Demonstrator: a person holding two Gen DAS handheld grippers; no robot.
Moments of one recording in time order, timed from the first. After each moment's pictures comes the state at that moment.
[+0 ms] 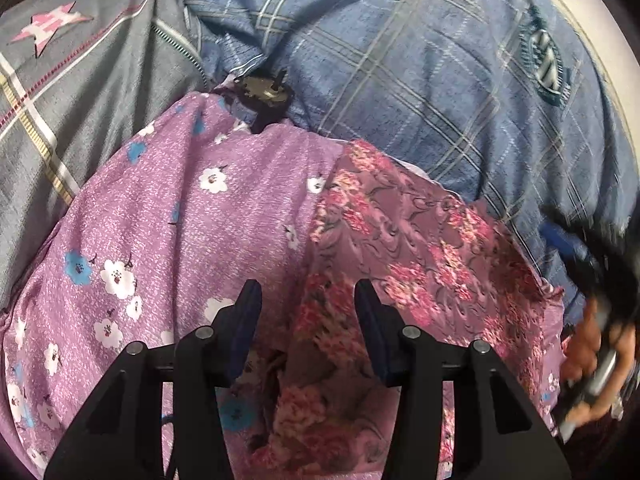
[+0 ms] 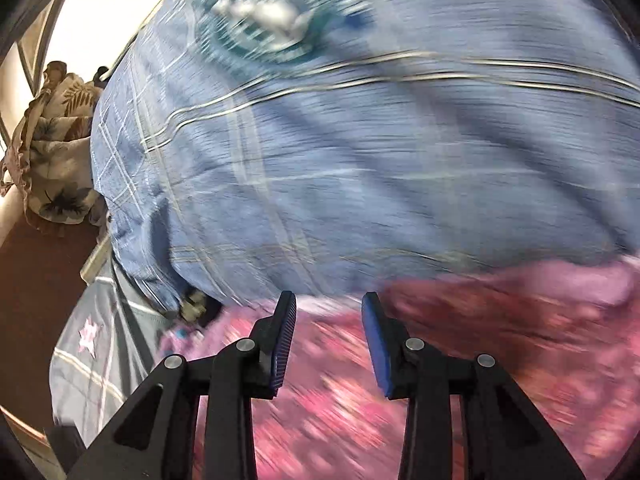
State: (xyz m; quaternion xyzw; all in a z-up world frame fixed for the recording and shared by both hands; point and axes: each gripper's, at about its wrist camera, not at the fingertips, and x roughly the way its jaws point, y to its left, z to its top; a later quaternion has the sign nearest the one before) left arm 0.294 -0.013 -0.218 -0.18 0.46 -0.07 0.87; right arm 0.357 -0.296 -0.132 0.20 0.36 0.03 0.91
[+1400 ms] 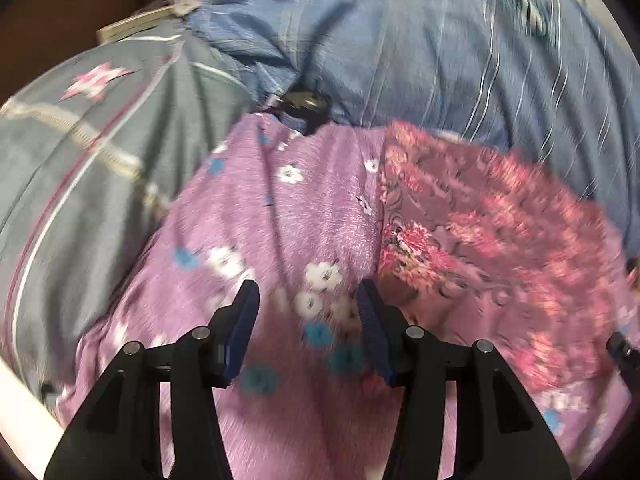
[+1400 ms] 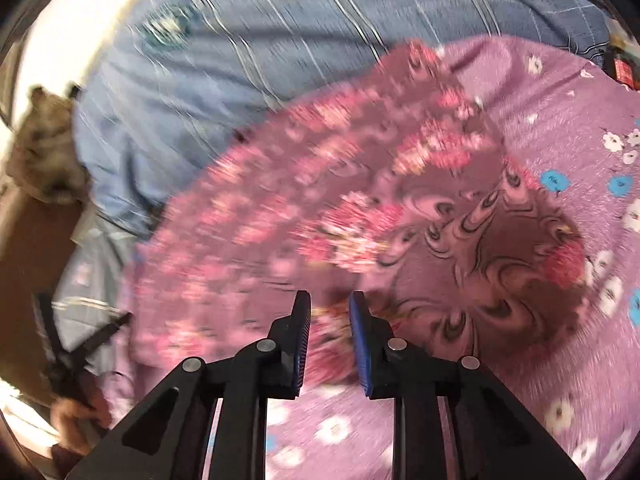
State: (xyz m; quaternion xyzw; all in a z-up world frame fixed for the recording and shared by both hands) left arm 0.244 0.015 -0.206 -0.06 0.44 -0.02 0.89; right arm 0.144 -0.367 -0.196 0.28 0.39 0.00 0.88
